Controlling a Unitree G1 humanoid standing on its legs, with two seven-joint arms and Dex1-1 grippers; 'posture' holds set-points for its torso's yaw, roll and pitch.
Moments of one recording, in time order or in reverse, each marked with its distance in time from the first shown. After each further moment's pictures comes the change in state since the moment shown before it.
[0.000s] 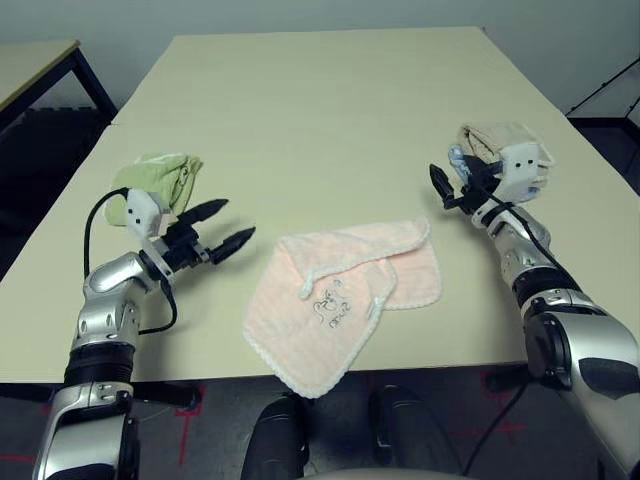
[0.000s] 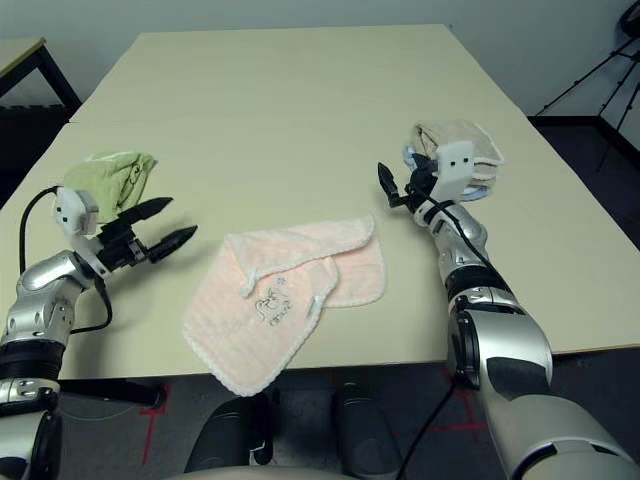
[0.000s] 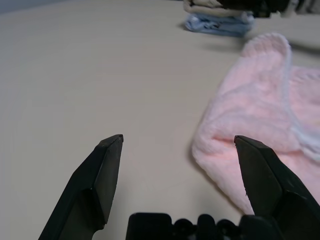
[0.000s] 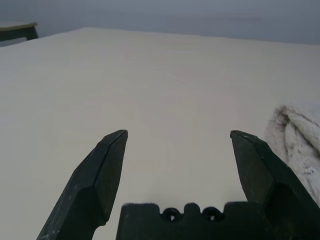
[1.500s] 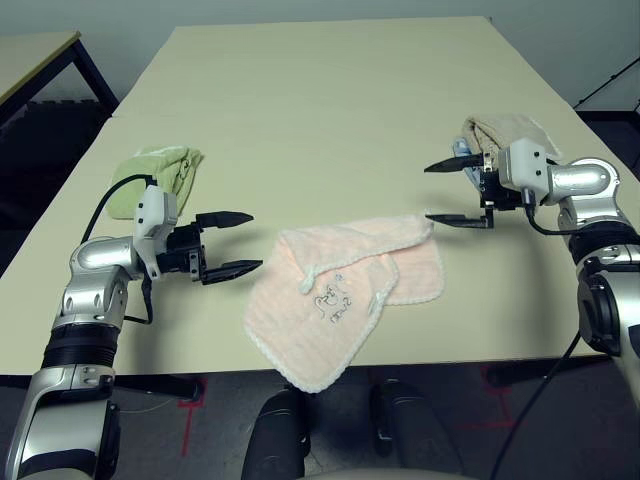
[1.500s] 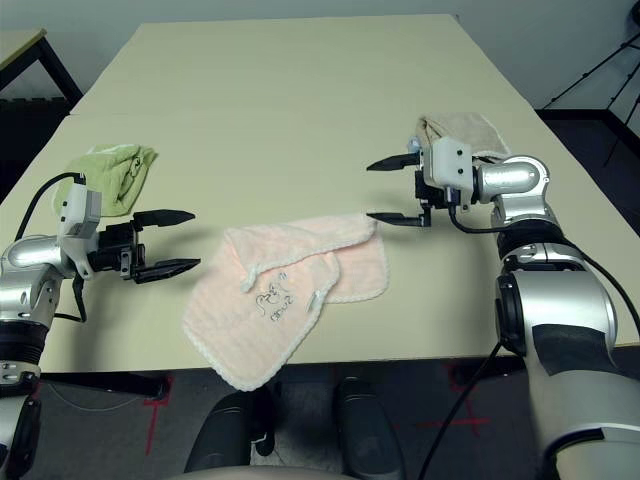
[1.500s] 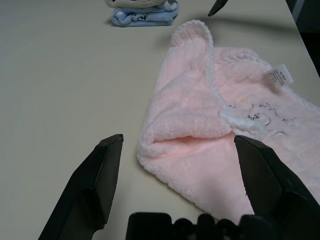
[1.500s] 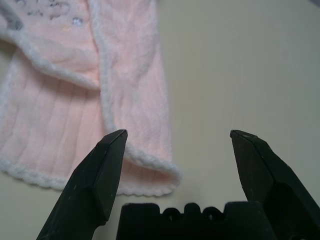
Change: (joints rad) left arm -0.100 0.020 -0.058 0.020 0.015 -0.057 -0.202; right arm -0.156 -0.230 0.246 0.106 -0.218 -0.505 0.882
